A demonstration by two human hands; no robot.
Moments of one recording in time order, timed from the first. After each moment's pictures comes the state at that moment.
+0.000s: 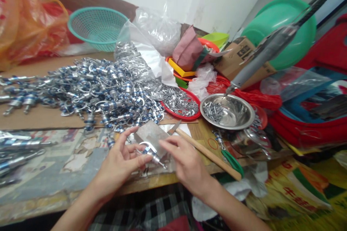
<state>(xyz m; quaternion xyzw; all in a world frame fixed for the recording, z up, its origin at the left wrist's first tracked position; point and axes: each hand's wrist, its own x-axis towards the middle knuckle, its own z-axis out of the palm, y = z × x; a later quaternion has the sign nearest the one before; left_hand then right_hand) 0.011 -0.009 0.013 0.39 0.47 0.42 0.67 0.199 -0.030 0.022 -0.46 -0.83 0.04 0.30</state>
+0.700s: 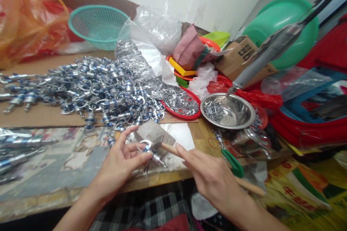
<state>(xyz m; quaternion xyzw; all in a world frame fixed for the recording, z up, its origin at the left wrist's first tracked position) 0.013 -0.010 0.012 0.37 0.47 0.43 0.67 0.228 -0.063 0.051 -0.49 -0.84 0.05 0.23</state>
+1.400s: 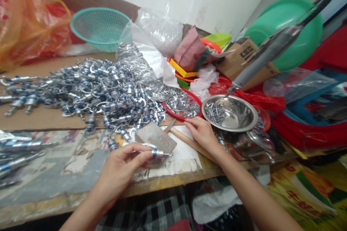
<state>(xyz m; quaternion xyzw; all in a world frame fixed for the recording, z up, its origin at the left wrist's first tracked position) 0.012 -0.011 0.013 0.48 0.51 0.40 0.59 0.264 0.048 0.011 -0.66 -0.73 0.06 0.15</state>
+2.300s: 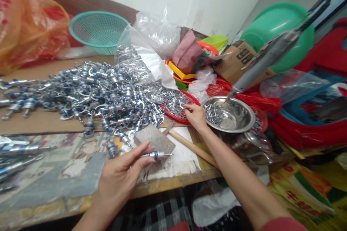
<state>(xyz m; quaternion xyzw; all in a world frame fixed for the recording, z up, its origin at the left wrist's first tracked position) 0.016 -0.021 0.011 0.57 0.55 0.46 0.40 0.265 0.107 0.004 -0.65 -0.66 0.04 0.38</state>
